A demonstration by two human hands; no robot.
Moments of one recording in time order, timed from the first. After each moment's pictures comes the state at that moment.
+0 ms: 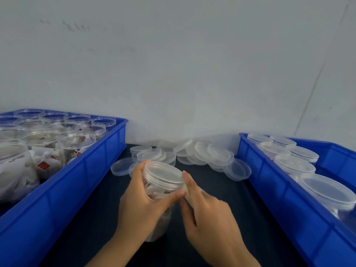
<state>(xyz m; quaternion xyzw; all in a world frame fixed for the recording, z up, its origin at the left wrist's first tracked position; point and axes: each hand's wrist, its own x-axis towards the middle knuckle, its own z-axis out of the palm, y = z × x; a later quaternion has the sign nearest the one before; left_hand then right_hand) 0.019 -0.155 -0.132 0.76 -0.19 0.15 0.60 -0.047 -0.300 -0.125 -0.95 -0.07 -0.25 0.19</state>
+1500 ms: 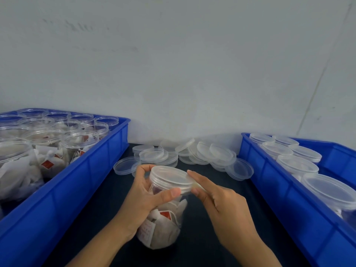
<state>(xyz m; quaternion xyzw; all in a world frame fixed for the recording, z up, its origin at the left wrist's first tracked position) 0.041 -0.142 -0.137 0.63 -0.24 -0.08 0.73 -0.048 -0.319 -0.106 -0.96 -0.05 -0.23 0.16</state>
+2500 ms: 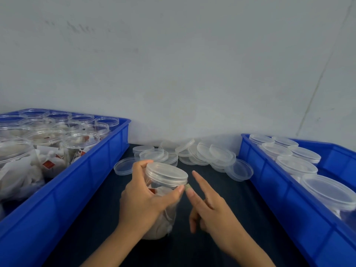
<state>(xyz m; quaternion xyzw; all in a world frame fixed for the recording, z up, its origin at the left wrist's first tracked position) 0.027 -0.150 -0.133 0.77 -0.17 0.17 0.58 -0.043 -0.309 -0.119 -0.87 -0.02 -0.07 0.49</state>
